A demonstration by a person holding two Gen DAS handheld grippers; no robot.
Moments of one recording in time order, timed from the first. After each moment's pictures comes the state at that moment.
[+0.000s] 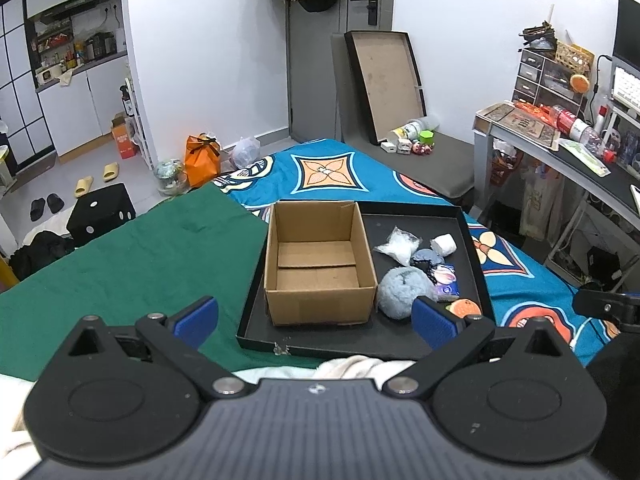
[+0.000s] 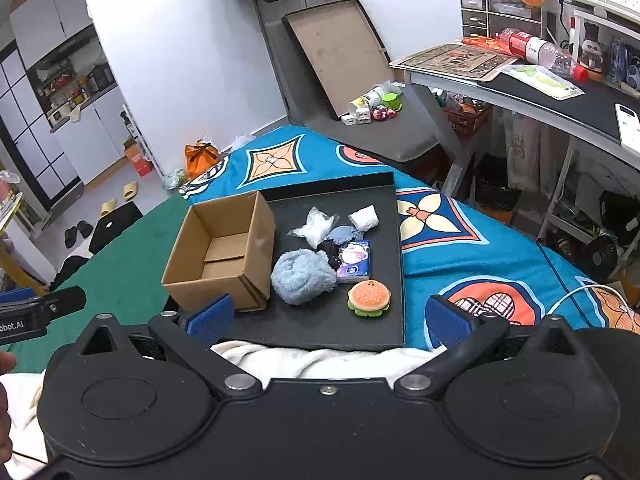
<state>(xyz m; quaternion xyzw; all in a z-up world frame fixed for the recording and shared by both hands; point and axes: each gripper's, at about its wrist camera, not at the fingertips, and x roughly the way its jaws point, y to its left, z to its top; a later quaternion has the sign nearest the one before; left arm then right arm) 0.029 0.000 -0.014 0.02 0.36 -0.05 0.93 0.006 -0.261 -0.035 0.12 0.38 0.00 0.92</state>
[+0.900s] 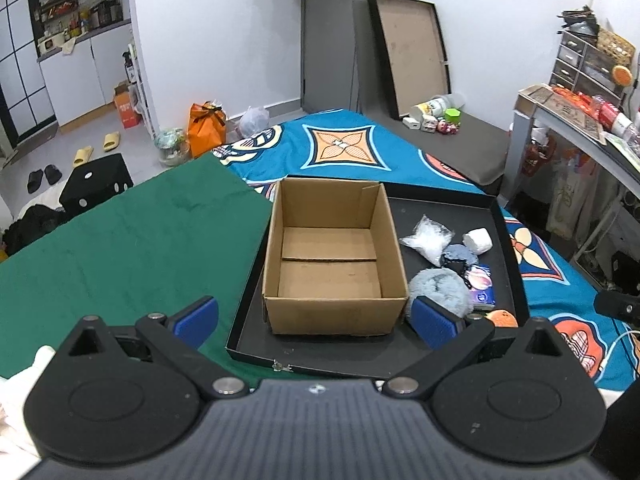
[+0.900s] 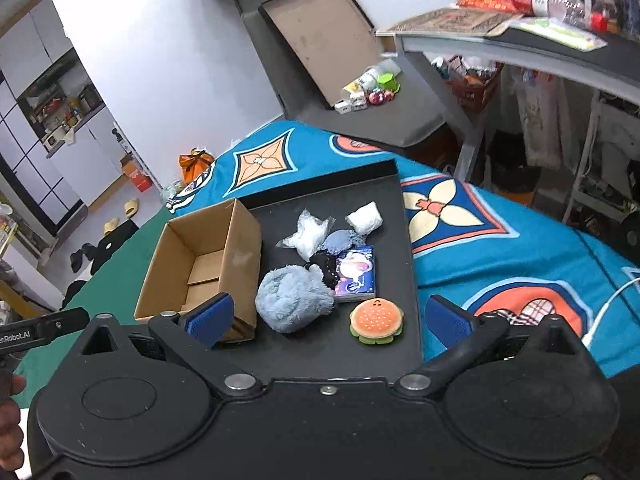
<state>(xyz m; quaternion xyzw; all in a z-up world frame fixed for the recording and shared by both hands) 0.104 0.009 -0.068 0.00 0.40 -0.03 0.91 0.070 -0.288 -0.096 0.18 0.39 0.01 0.91</state>
